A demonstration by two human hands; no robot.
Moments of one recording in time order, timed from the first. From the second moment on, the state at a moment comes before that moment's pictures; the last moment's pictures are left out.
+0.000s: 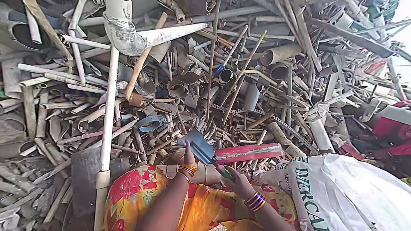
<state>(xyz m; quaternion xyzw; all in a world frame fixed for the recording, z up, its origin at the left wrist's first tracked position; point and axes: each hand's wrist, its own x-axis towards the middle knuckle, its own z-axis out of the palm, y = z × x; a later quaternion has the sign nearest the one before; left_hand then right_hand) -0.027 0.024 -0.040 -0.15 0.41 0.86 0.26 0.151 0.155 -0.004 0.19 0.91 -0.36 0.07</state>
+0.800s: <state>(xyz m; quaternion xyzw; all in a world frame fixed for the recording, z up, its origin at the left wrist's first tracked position) -0.016 0.015 -0.034 -0.06 0.50 0.81 0.31 0.151 0.105 -0.003 0.24 0.92 -0.30 -0.05</state>
